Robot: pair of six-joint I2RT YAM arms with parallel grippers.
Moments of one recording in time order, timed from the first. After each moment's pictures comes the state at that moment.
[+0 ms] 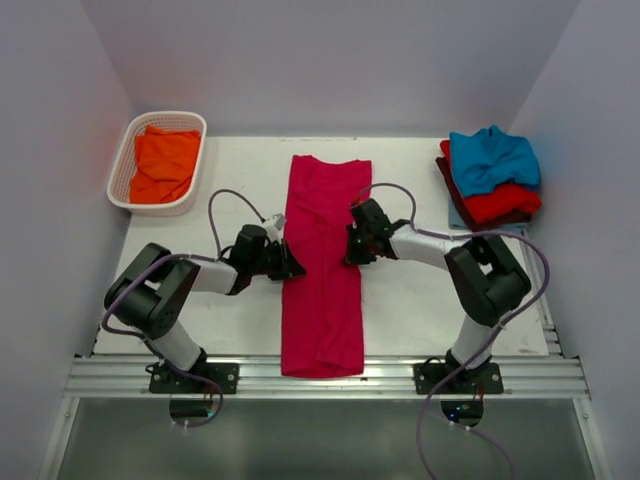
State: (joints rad) left arm -0.47 1.63 0.51 0.43 0.40 -0.63; right arm 0.59 1.75 0.97 -0.24 -0.07 0.58
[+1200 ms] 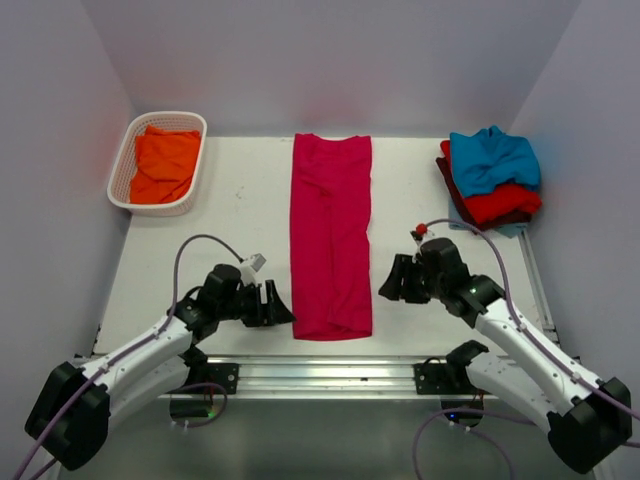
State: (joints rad) left arm -0.54 0.90 0.29 -0.10 0.44 -0.70; right arm 0.51 0.90 0.66 -0.56 -0.11 0.58
